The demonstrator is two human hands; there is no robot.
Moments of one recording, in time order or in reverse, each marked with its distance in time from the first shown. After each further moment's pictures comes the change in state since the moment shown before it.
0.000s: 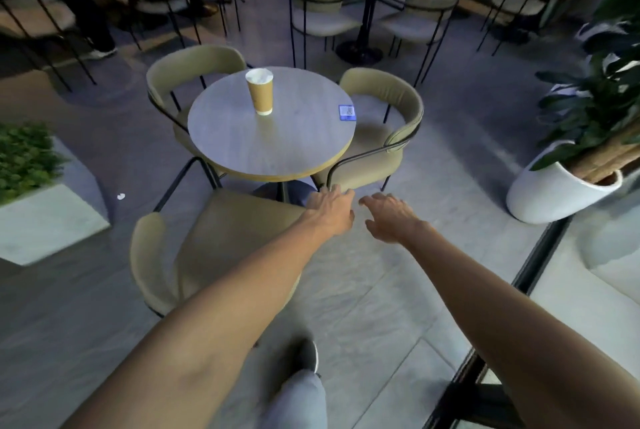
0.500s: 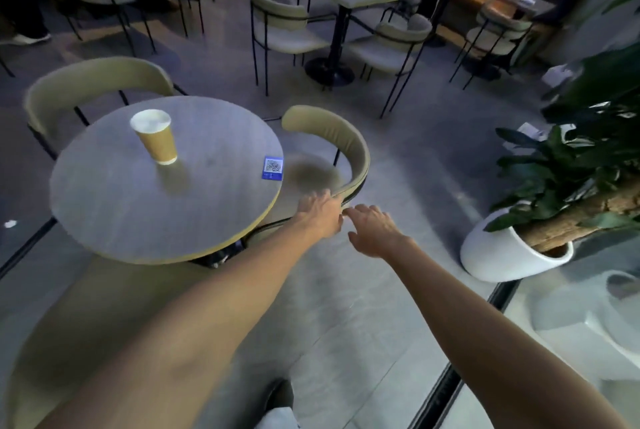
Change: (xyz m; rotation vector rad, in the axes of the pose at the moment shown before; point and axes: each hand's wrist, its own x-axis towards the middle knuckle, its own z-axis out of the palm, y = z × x) left_hand 0.323 0.114 -0.053 -0.121 0.020 -0.028; right_hand 0.189 0.241 -0.096 -0.074 -0.001 -0.027
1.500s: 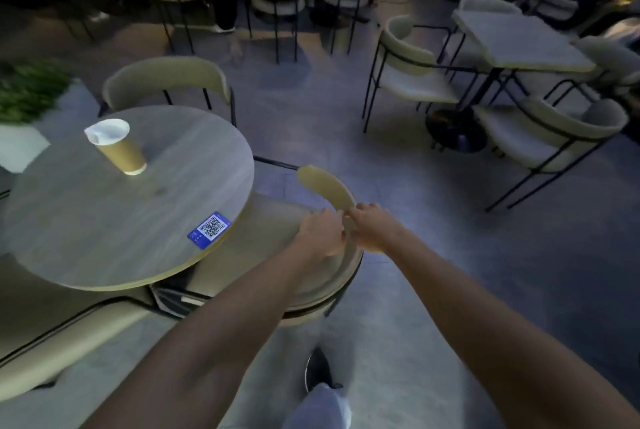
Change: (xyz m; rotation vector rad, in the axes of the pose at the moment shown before) left_hand 0.409 0.046 -0.021 -0.136 0.047 -0.625; right_hand 0.428 0.246 -0.104 -0.166 -0.119 -0.624
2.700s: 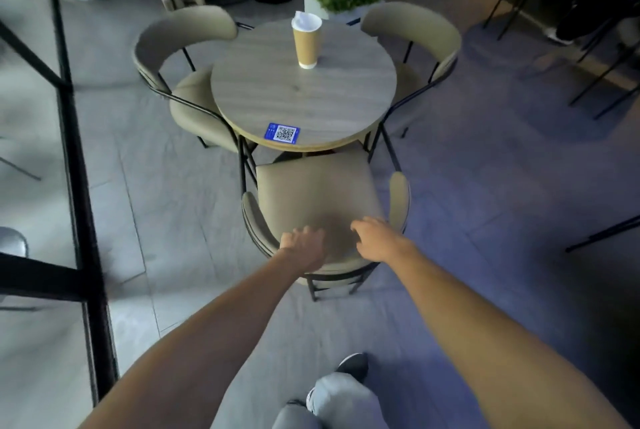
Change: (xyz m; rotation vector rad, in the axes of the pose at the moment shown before) left_hand 0.058 0.102 0.082 -0.416 -0.059 -1.133; right_hand 0.170 0.094 0.013 -0.413 -0.282 -1.013
